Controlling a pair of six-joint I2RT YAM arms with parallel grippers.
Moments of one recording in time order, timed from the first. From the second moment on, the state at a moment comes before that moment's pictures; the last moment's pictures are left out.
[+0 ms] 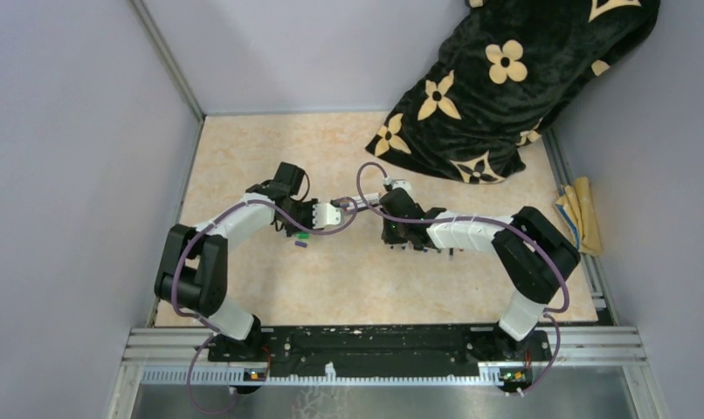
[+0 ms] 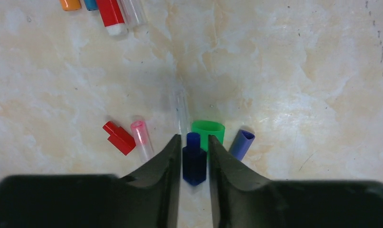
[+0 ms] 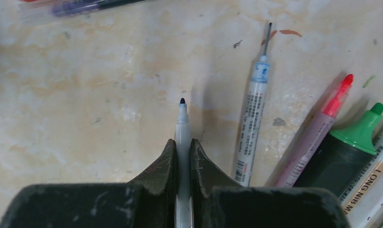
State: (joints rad) left arm -0.34 1.57 0.96 -0.59 0.28 1.21; right arm 0.78 1.70 0.93 -0.12 0.16 0.57
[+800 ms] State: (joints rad) left arm -0.23 1.48 1.05 -0.72 0.51 1.11; right arm 0.76 1.70 0.87 -0.04 0.36 0.59
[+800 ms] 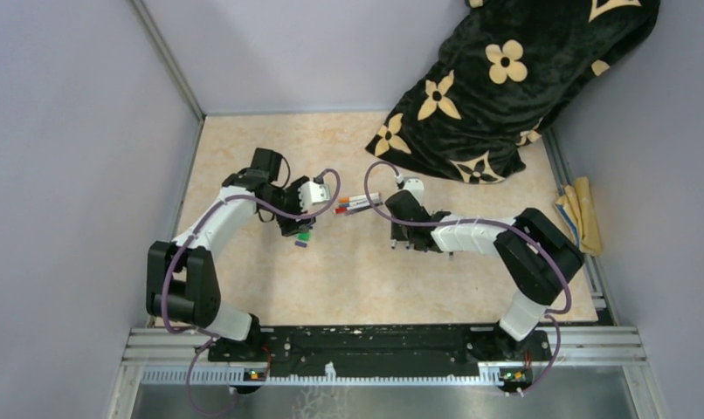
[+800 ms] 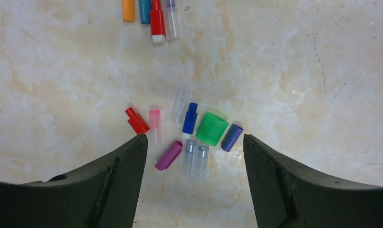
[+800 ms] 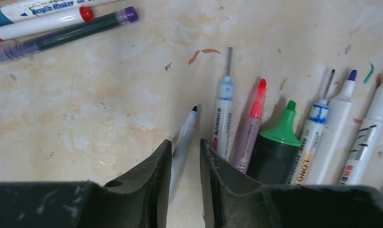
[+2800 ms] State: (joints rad) left arm 0.07 1.41 1.26 -0.91 0.76 0.84; right arm 0.62 2.20 1.65 -0.32 -0.30 -0.13
